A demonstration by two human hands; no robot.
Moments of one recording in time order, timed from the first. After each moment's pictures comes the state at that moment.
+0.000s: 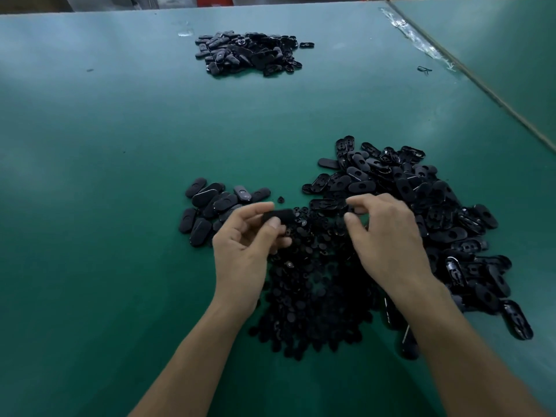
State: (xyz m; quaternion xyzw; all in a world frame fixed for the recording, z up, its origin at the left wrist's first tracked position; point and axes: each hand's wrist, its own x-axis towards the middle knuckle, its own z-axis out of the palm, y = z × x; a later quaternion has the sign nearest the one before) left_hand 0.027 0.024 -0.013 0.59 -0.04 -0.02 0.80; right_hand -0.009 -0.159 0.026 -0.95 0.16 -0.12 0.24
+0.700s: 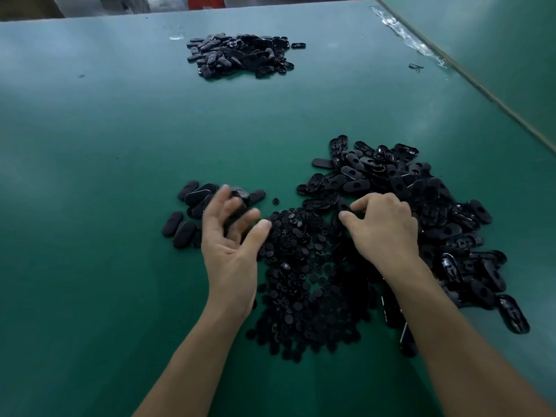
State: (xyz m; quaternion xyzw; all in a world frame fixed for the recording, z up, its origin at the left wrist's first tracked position) left_hand 0.030 0.026 -0.014 0.56 0.00 0.01 0.83; right_hand 0.009 -0.166 0.022 -0.93 0.30 -0.03 0.21
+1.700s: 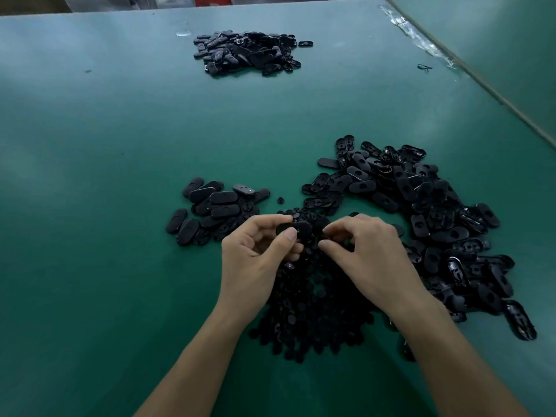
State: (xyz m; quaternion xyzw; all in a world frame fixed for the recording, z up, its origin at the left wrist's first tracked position) left_hand 0.018 0.024 -0.009 0.63 -0.09 -0.05 0.77; right_hand -0.022 -0.149 0.016 -0.95 0.09 -0.06 0.29
